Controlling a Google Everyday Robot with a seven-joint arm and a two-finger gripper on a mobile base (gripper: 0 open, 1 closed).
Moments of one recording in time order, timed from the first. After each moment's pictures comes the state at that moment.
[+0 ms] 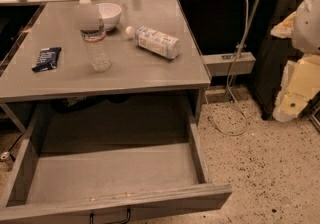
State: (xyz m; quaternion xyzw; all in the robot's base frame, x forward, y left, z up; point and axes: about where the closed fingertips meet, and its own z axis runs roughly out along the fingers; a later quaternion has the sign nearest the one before) arm 0.438 -0.217 0.976 -0.60 0.78 -0.03 0.16
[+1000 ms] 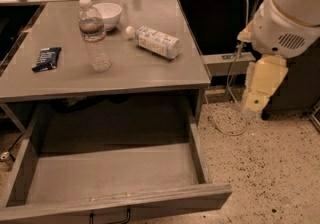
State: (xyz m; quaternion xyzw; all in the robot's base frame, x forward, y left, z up) arm 0.461 -0.175 0.955 -0.63 0.76 -0.01 0.14
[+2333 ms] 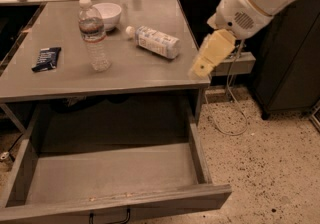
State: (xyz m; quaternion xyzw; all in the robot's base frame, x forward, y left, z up) arm 0.534 -0.105 0.961 -0.55 0.78 0.11 0.26
